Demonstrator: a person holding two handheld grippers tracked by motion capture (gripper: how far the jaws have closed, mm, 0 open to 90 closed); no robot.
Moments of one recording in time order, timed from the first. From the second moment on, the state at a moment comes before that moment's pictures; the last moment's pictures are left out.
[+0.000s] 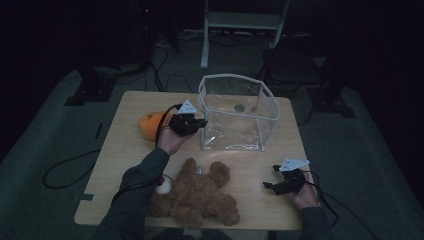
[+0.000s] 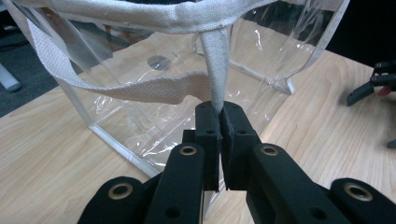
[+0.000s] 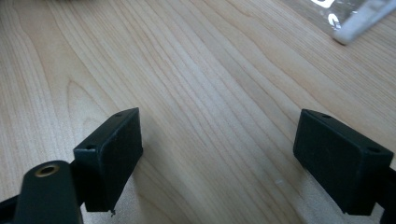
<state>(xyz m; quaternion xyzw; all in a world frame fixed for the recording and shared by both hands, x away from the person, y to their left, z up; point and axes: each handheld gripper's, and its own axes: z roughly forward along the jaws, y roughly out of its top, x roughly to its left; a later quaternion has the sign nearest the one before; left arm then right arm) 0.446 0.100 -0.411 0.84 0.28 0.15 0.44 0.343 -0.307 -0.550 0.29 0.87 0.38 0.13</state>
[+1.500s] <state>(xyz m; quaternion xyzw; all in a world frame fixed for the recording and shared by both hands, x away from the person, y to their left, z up) 0.357 0.176 -0.415 0.83 0.32 0.15 0.43 0.342 -0.307 -0.550 0.29 0.87 0.38 0.13</state>
